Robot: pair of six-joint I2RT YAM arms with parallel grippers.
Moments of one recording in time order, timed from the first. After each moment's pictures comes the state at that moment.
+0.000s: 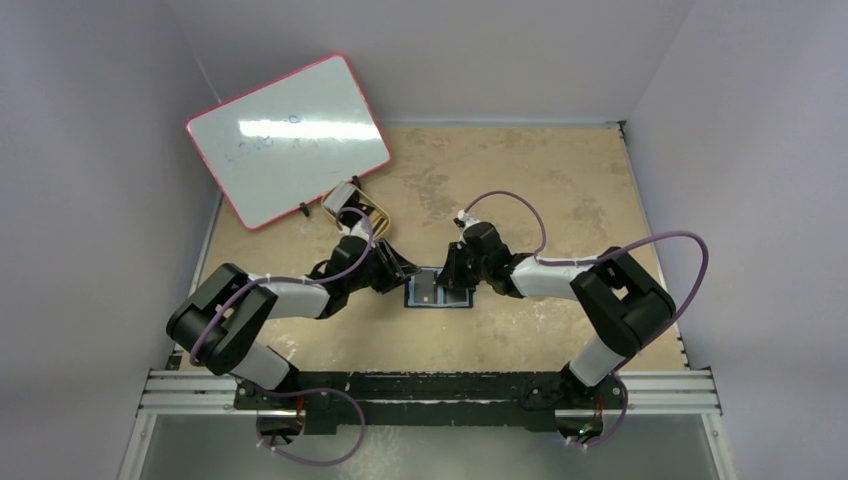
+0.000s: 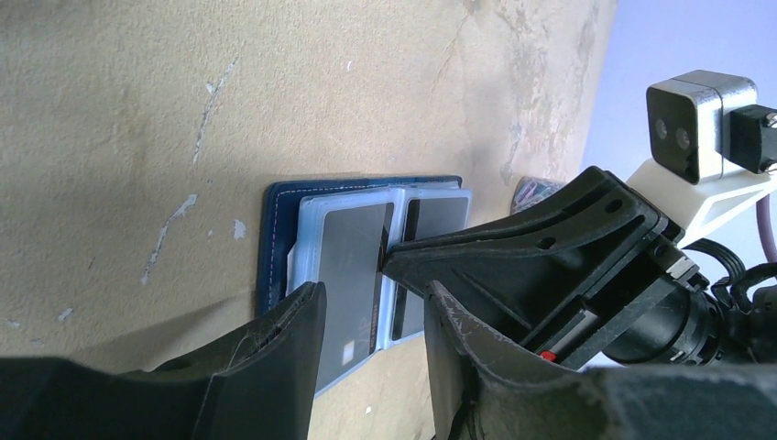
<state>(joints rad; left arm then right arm) -0.60 1.51 0.43 0.53 0.20 -1.14 0.67 1.63 0.69 0.16 -0.17 0.65</state>
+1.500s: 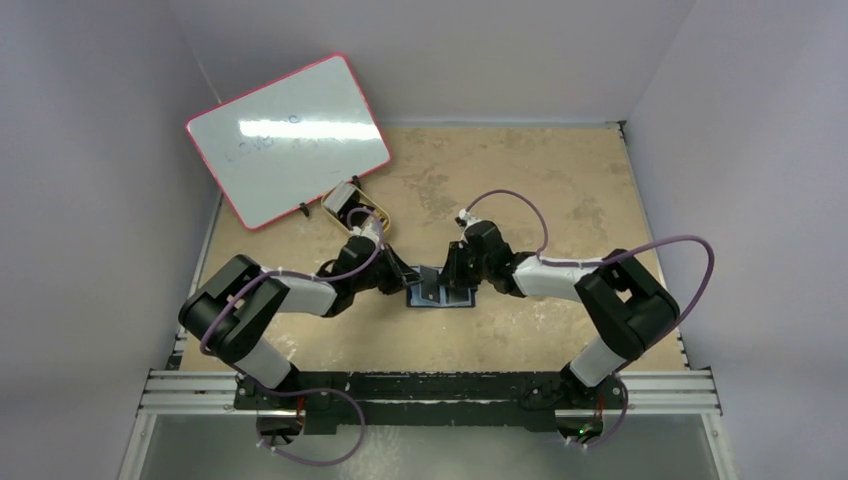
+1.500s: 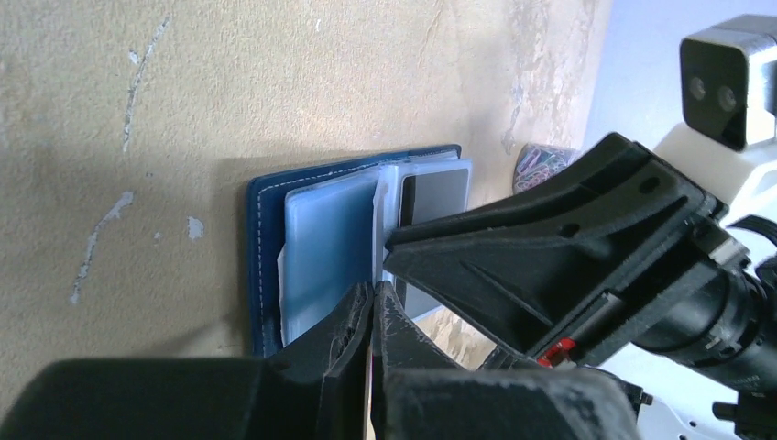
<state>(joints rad) -0.63 1.58 0.45 0.60 0.26 -1.13 0.67 1.63 0.69 0.15 -0.18 0.66</state>
